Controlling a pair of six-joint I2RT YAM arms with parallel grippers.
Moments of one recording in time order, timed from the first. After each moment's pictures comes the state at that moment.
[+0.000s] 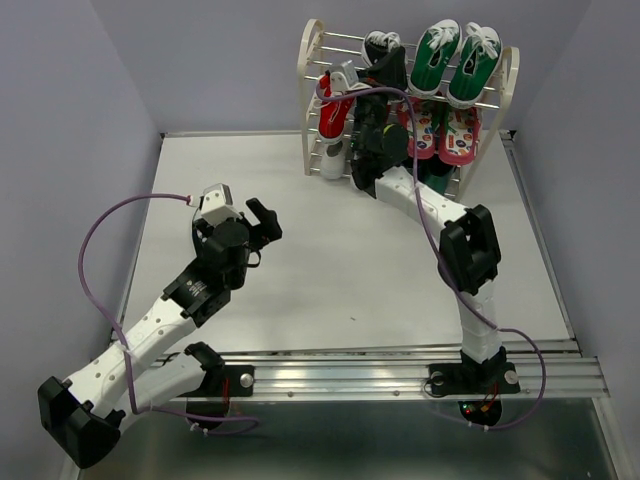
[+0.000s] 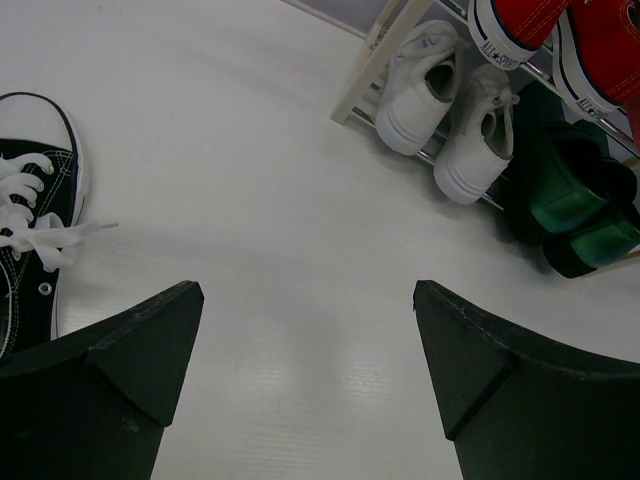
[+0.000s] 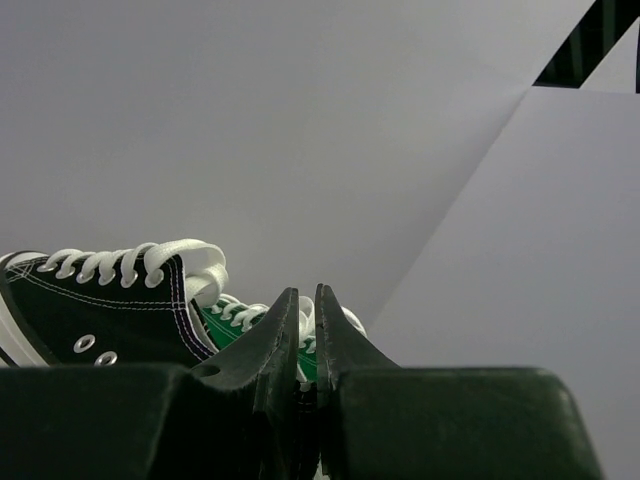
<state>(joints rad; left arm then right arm) -0.67 0.82 0.73 -0.20 -0.62 -0.64 0.61 2.11 1.90 1.20 0.59 -1.45</state>
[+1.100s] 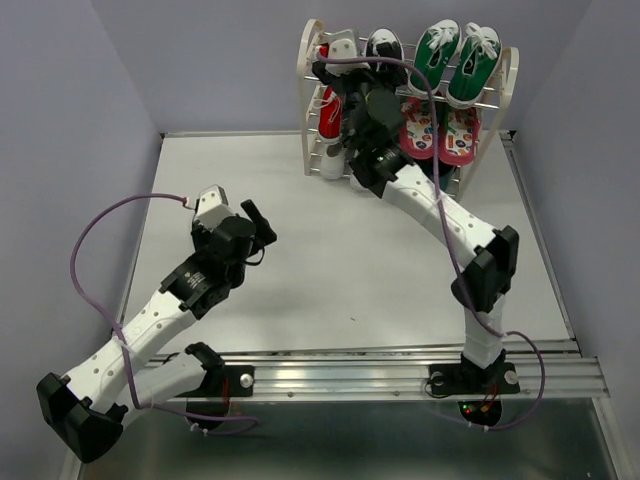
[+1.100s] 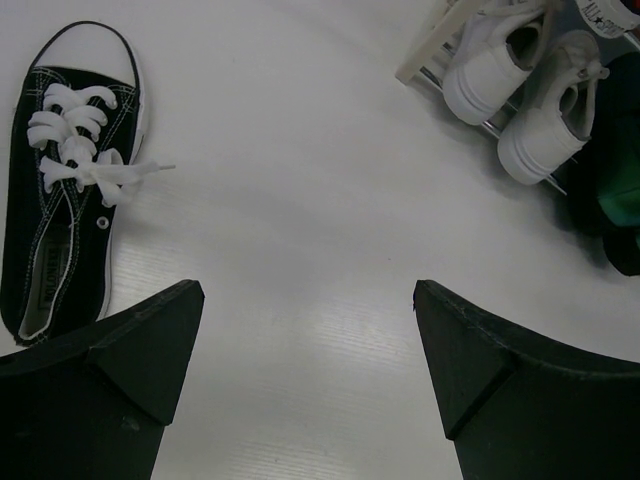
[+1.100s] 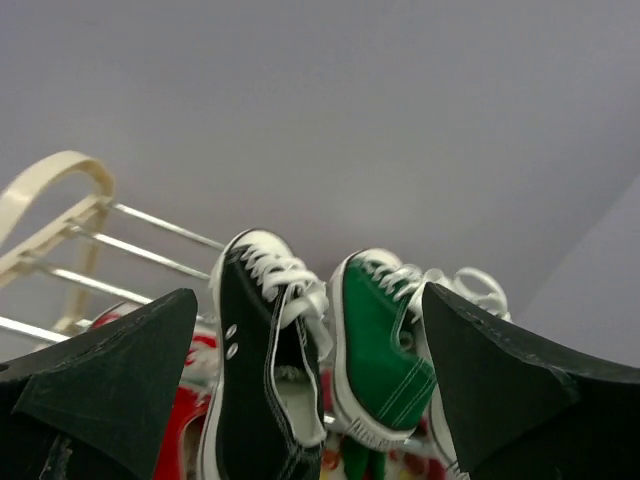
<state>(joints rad) -0.67 0.86 0.81 -0.43 -0.65 -0.75 0.73 2.00 2.05 0.61 0.74 -0.99</state>
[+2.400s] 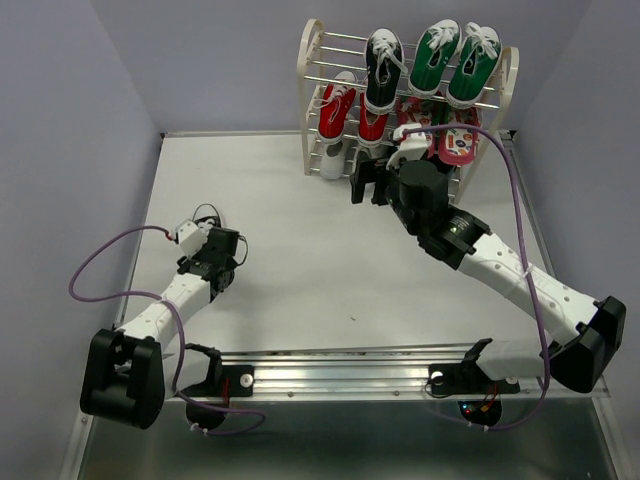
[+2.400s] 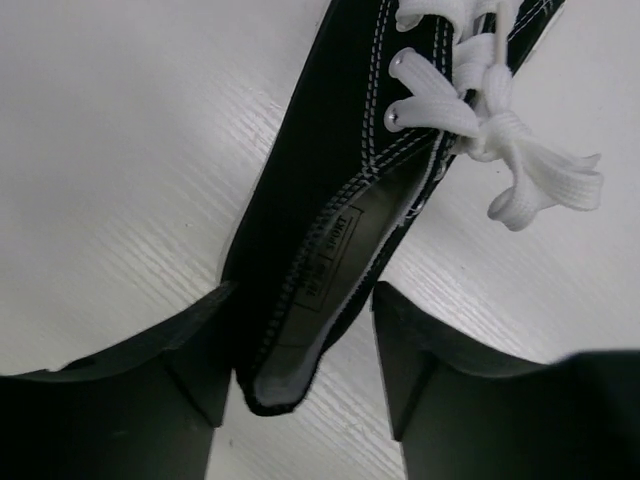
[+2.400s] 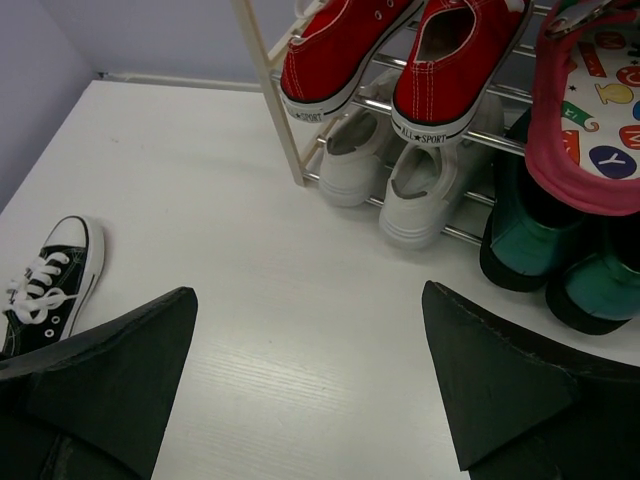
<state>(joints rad) -0.26 1.12 0.54 -0.39 -0.62 -0.89 0.76 1.28 1.25 -0.14 0.46 0.23</state>
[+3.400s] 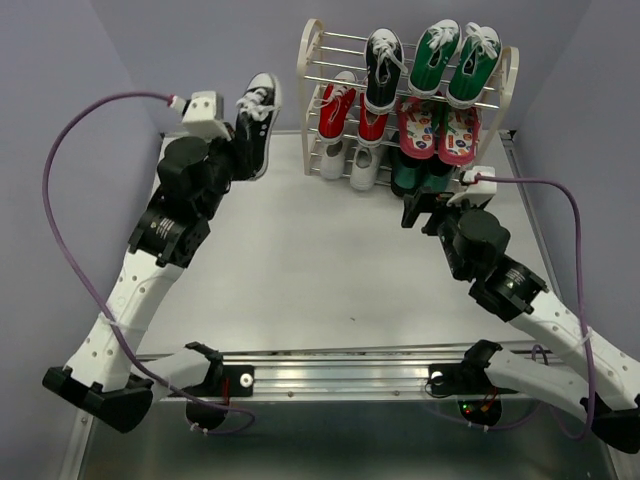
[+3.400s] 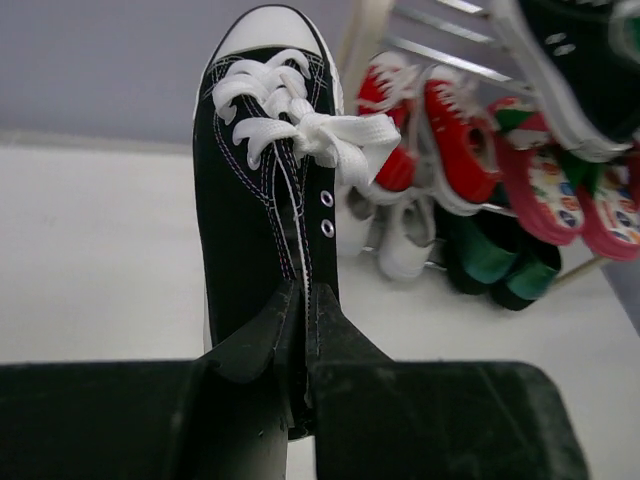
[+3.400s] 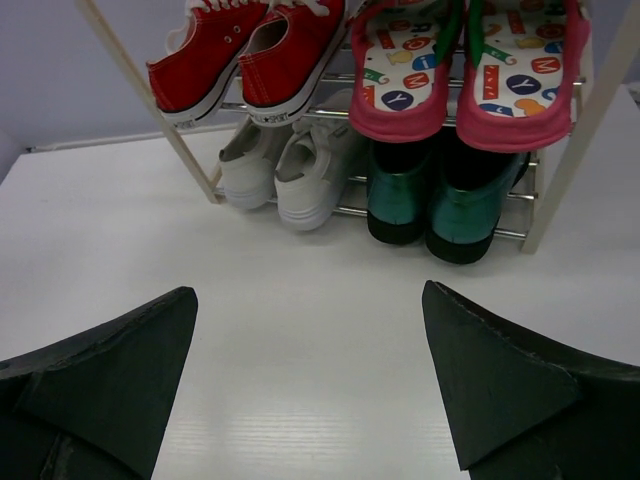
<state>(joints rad) -0.40 1.05 1.30 -0.39 -0.27 -0.36 0.76 0.88 0.94 -0.15 0.67 0.25</state>
